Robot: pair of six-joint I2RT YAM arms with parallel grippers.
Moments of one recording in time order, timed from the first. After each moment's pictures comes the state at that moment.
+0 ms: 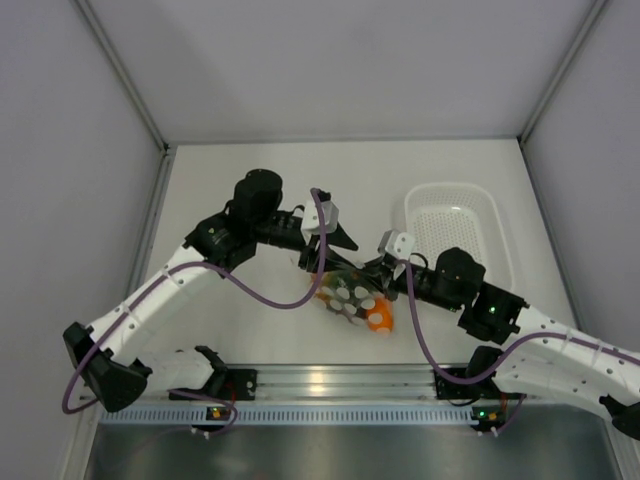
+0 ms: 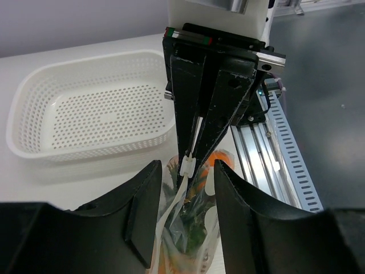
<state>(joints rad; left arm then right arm) -0.73 1.22 1.28 -0.42 0.94 0.37 1.00 0.78 0.69 0.00 -0.12 -0.14</state>
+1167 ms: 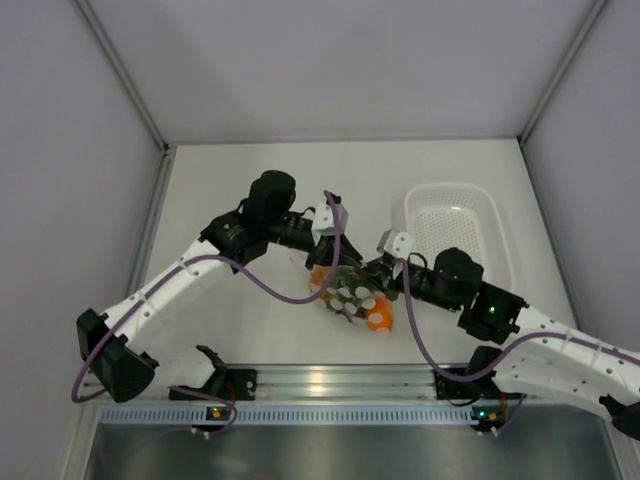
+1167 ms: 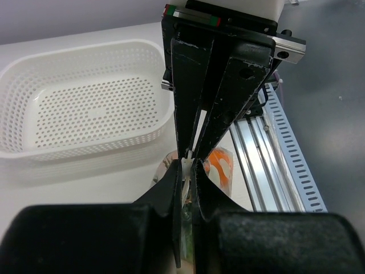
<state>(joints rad) -0.73 1.29 1.27 -0.41 0.99 0.39 1.00 0.79 0.69 -0.02 -0.10 -0.14</state>
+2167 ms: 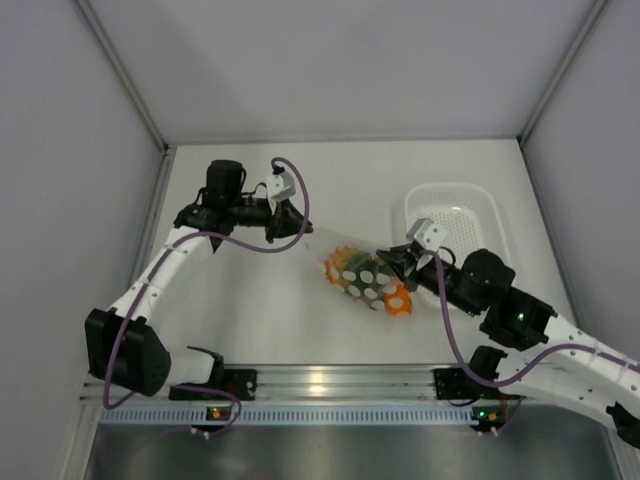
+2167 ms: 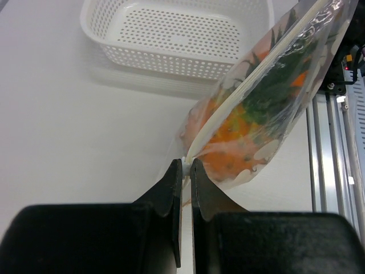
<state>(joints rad) -0.32 1.32 1.15 -0.41 1.04 0.48 0.99 0.67 0.75 -0.12 0.10 -0.14</state>
